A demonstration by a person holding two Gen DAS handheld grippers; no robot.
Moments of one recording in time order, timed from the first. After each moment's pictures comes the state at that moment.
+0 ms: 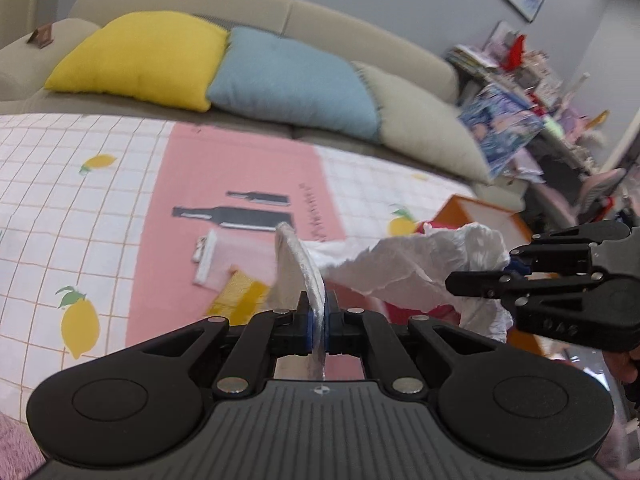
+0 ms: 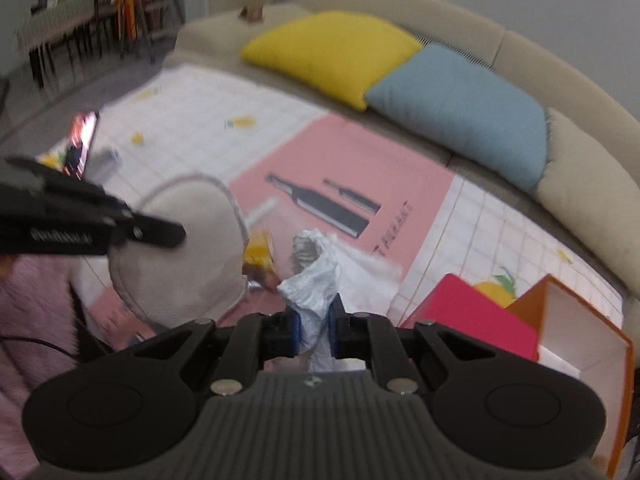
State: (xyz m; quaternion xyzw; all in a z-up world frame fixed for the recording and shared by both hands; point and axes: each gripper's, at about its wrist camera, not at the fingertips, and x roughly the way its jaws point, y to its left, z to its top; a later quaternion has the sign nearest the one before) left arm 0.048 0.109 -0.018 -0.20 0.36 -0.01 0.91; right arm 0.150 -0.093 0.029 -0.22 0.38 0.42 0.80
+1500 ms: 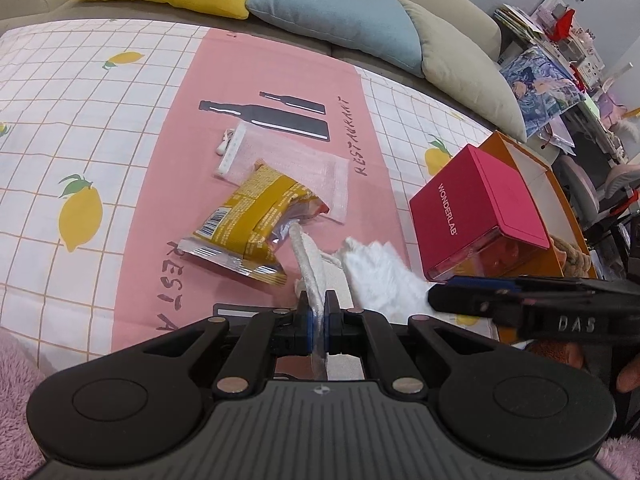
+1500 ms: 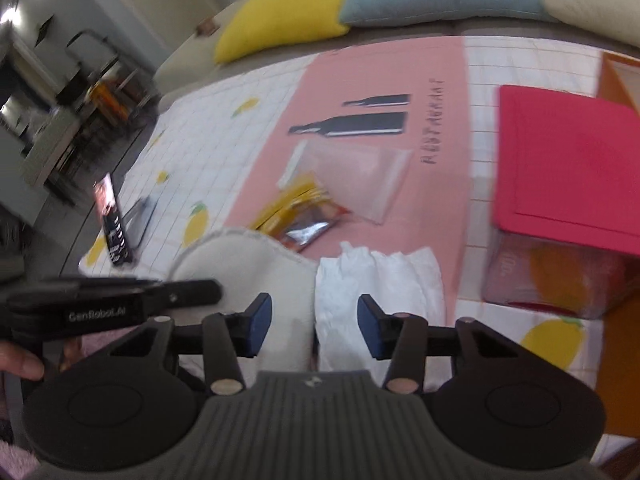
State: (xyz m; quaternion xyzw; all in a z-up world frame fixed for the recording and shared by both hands) left arm 0.039 0.113 -0.080 -0.24 0.46 0.03 0.85; right arm 0.156 -0.117 -0.060 0.02 0.52 0.40 0.75
